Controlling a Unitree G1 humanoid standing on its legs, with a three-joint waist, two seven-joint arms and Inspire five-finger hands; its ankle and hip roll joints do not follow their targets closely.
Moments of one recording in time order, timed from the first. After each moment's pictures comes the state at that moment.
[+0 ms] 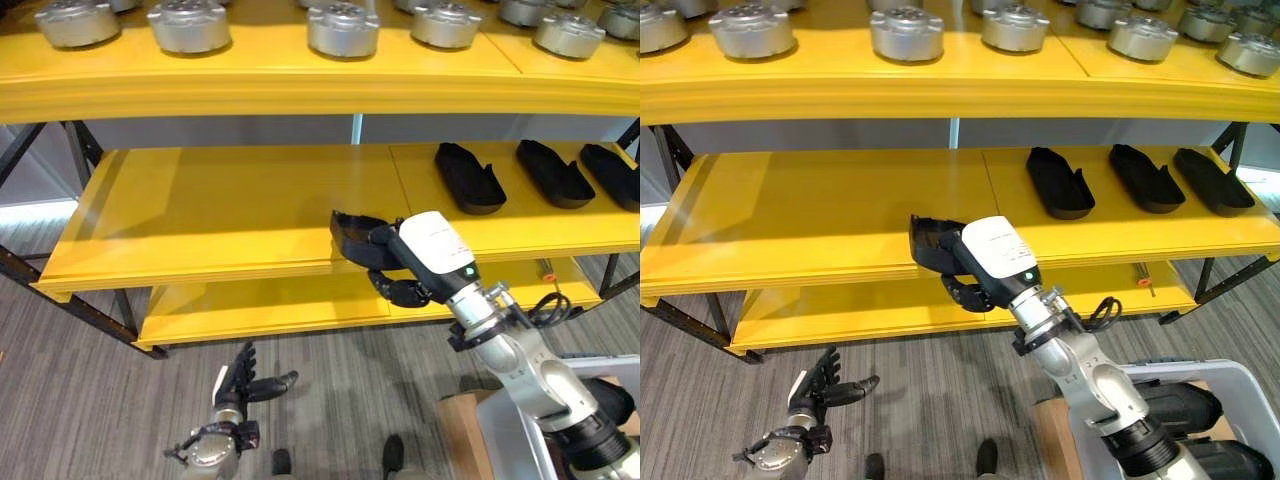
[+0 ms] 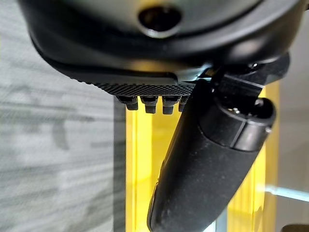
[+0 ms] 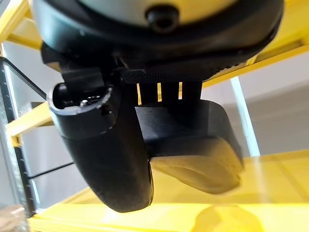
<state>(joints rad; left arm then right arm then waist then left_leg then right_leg) 0.21 0.27 -0.12 0.31 -0.35 0.00 0.13 -0.24 -0.68 0.32 -0.27 -0.66 -0.09 -0.10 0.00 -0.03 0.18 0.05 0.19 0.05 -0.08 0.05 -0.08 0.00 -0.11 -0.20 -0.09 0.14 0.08</state>
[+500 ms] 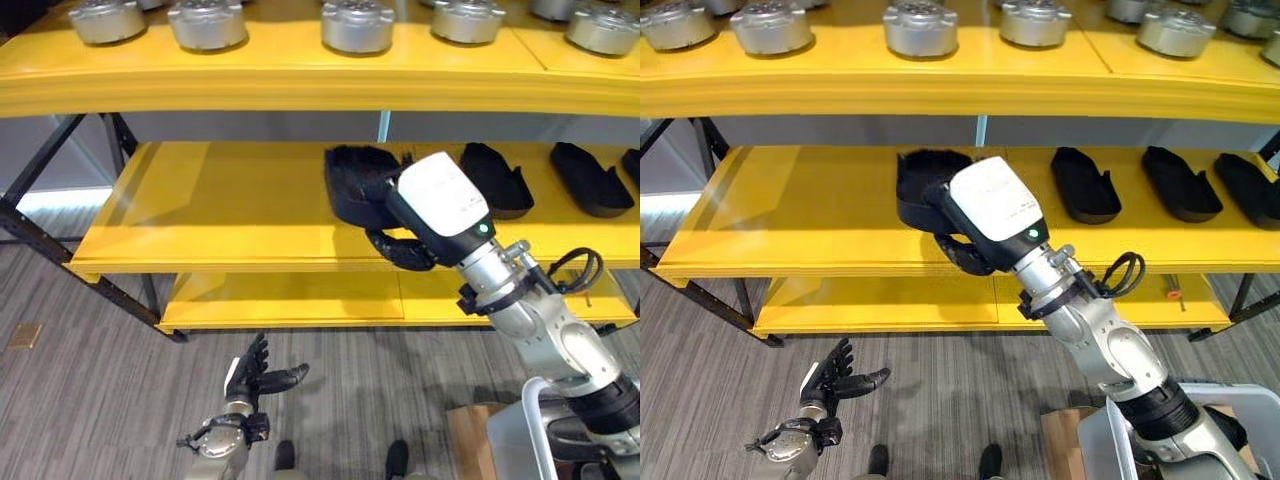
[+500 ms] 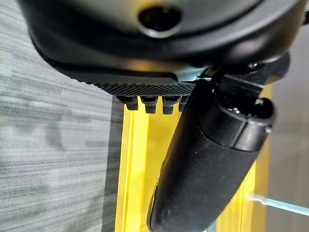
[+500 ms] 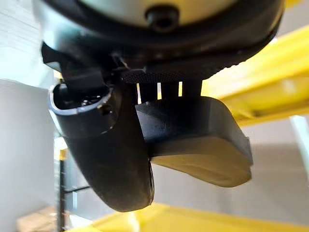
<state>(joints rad) 0.17 0.26 -0.13 0.30 -0.35 0.00 0.12 -0.48 -0.74 0.37 -0.34 -0.66 -0.11 -0.10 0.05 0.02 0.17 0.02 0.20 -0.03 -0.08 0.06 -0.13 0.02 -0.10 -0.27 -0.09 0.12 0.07</state>
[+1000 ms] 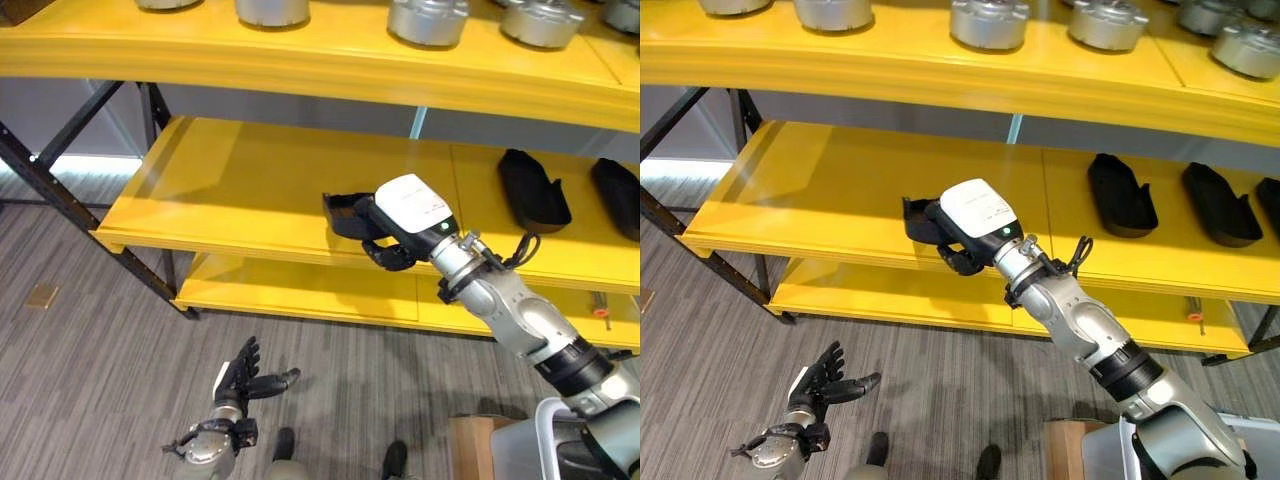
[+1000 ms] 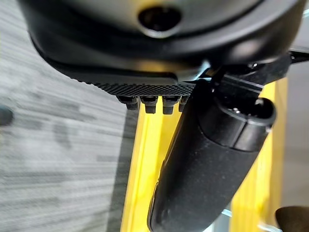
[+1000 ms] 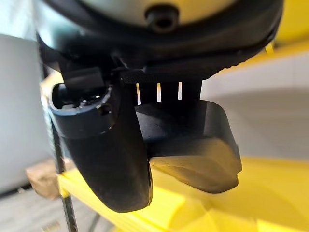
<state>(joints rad) 0.21 0.34 -0.13 0.27 -0.42 -0.01 0.10 -0.70 -0.71 0.60 0.14 -0.62 -0.03 -0.10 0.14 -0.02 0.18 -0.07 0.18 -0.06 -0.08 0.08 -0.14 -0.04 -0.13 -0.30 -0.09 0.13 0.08</state>
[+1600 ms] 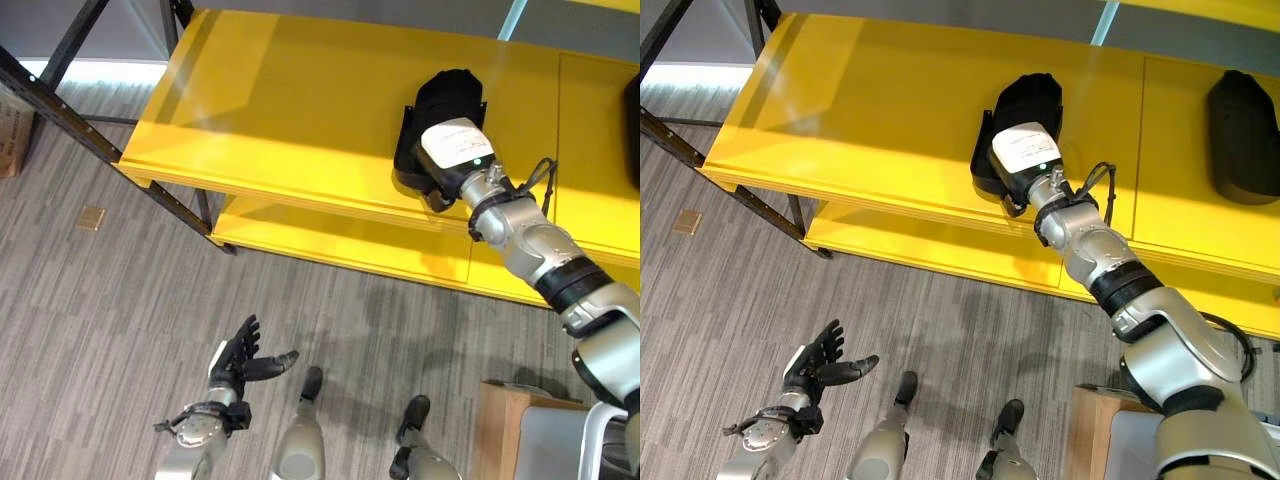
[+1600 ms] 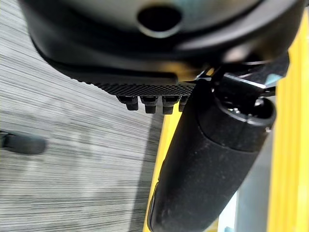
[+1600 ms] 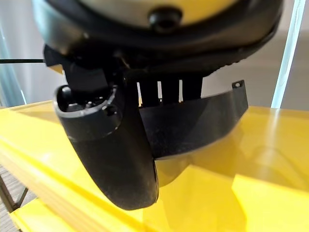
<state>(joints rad) 0.08 0.42 -0.17 0.26 -0.47 -0.06 0.08 -1.13 -0.70 0.77 0.69 -0.61 0.04 -0.14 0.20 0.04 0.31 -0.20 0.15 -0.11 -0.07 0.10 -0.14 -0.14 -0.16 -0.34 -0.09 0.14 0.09</state>
